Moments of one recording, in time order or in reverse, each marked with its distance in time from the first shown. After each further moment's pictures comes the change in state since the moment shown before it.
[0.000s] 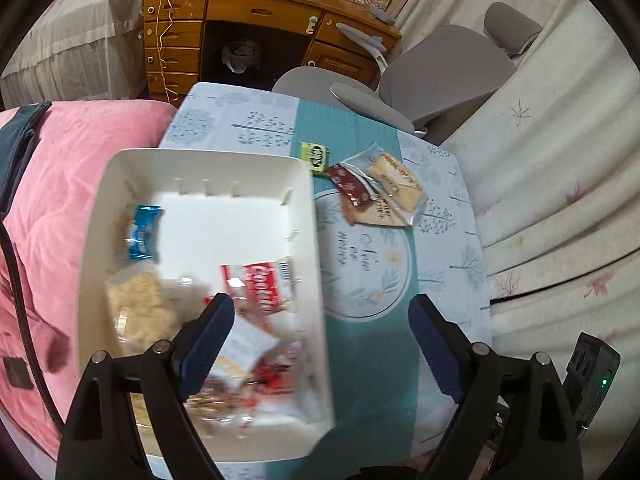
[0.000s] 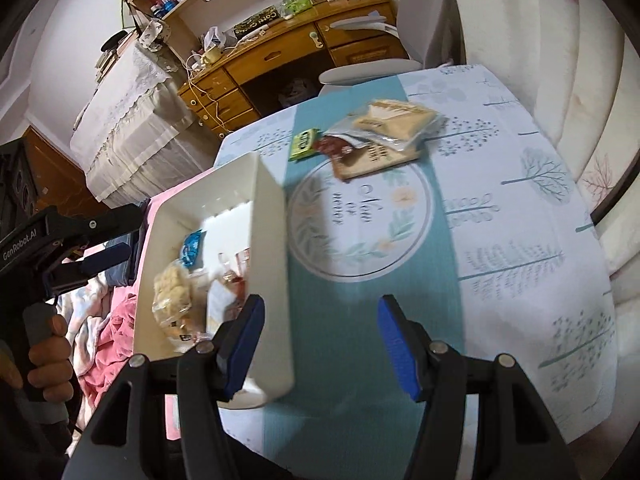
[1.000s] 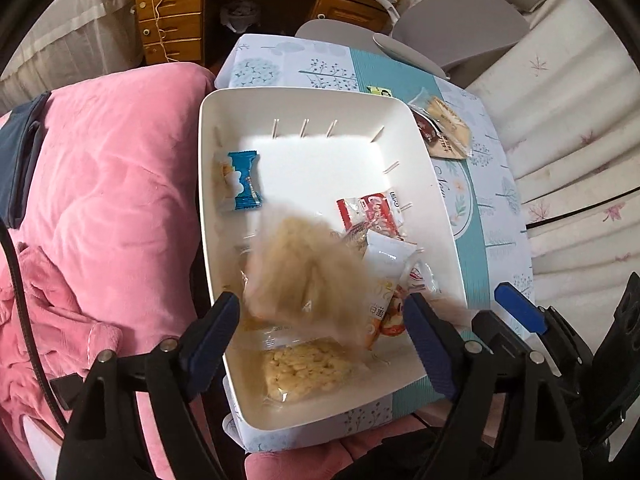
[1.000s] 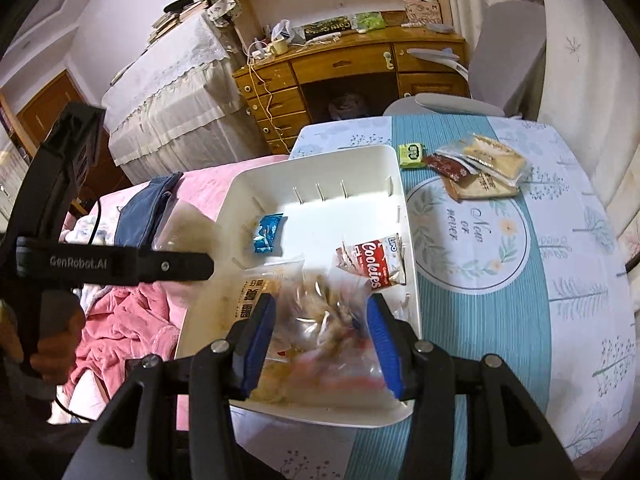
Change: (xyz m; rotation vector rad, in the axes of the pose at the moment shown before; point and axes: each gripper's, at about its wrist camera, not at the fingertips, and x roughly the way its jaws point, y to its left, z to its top) left arm -0.031 0.152 -0.015 0.118 0.193 0.007; right arm 0.035 0.170 -0.048 -0.195 -0.089 -0.035
